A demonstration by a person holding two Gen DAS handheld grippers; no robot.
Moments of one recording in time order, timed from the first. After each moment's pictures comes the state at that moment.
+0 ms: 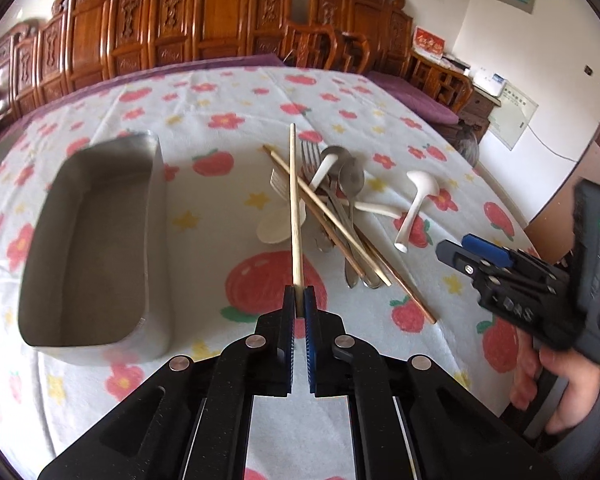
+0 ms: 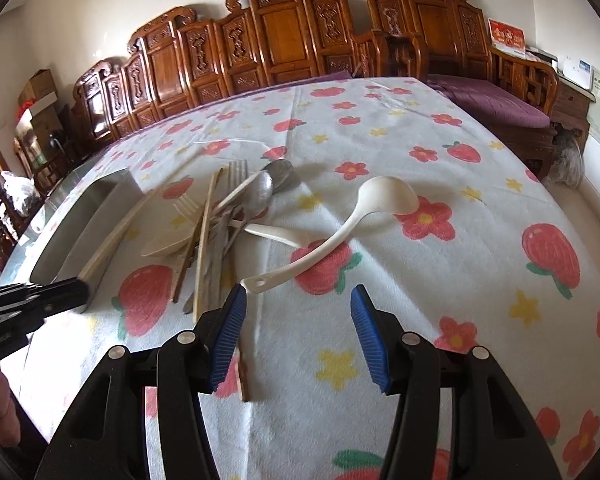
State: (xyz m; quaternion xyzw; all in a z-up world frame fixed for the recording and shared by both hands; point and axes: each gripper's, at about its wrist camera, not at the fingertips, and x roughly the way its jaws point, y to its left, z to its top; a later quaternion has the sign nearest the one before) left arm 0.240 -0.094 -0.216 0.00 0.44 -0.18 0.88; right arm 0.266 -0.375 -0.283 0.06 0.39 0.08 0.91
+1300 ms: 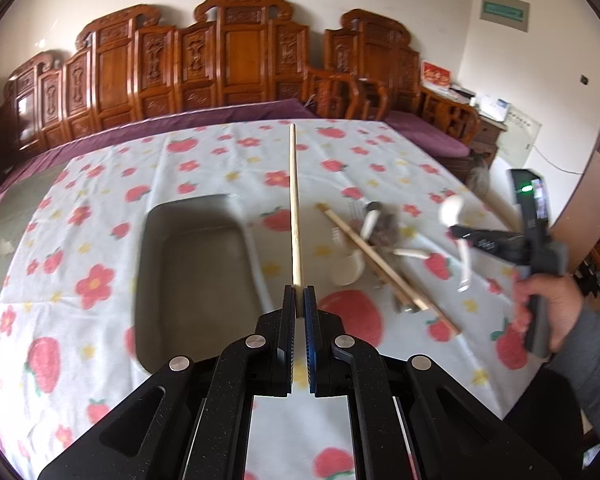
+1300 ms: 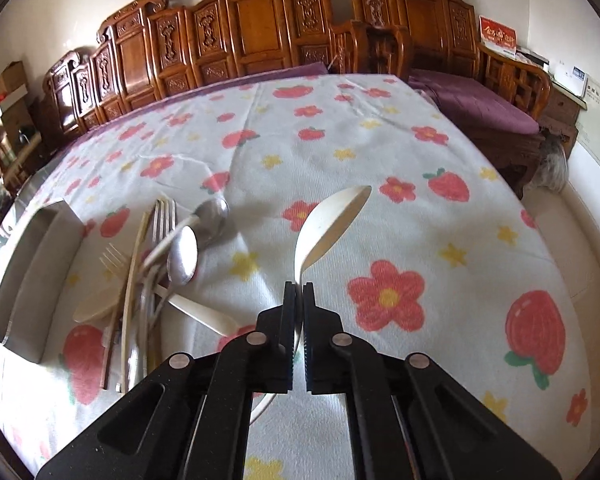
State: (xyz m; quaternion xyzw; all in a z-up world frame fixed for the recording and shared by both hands) left arm 0.230 -0.021 -0.164 0.01 0.39 -0.14 0.91; right arm 0.343 -0.401 -0.274 0.04 0.41 0.04 0.91
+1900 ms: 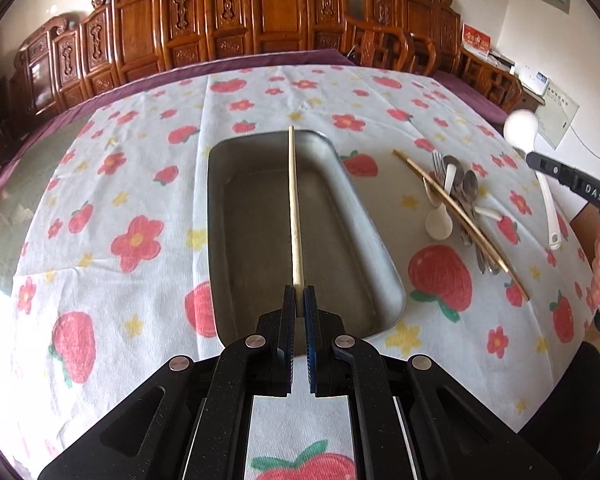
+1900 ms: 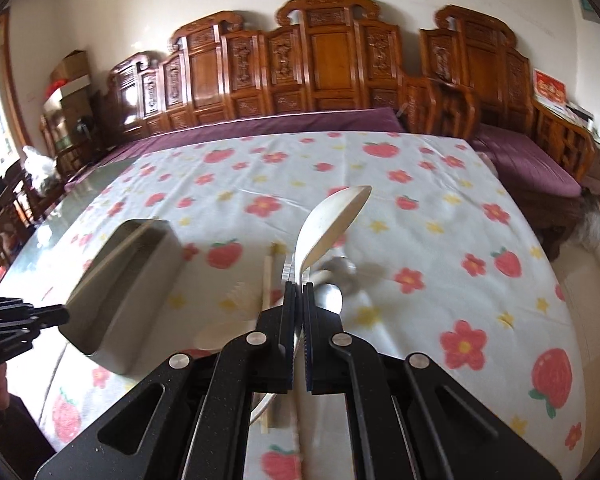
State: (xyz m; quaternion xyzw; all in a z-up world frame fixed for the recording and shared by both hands) left arm 0.260 0.036 -0.201 0.03 0.47 -0.10 0.88; right arm 0.318 -0.317 -0.201 0.01 0.36 0.14 0.92
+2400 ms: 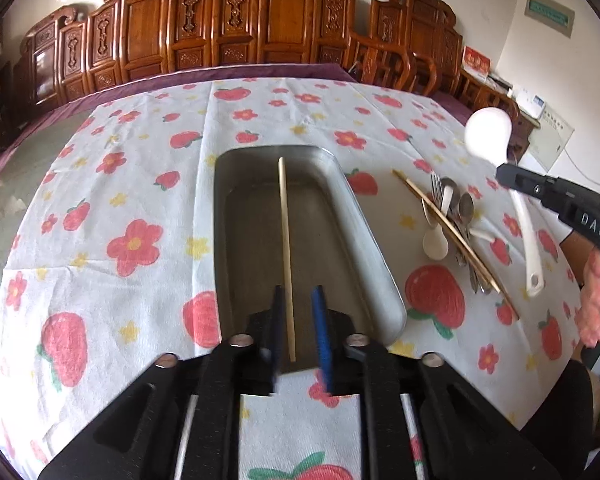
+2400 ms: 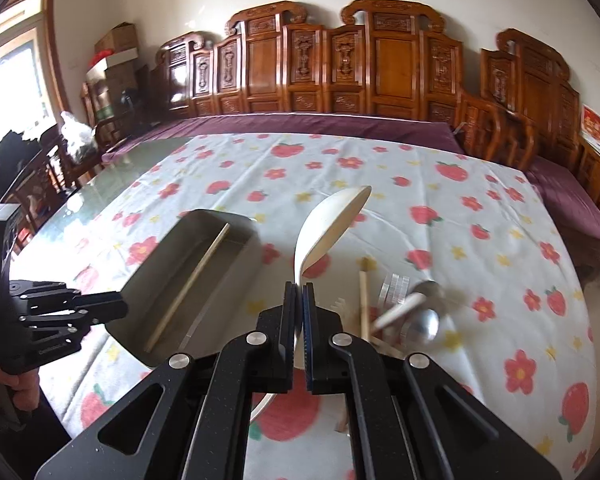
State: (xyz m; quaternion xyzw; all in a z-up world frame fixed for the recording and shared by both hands) left arm 0.264 0.050 -0.195 -0.01 0.44 -0.11 0.89; right arm 0.313 -0.227 -0.185 -0.04 0.36 0.21 0.91
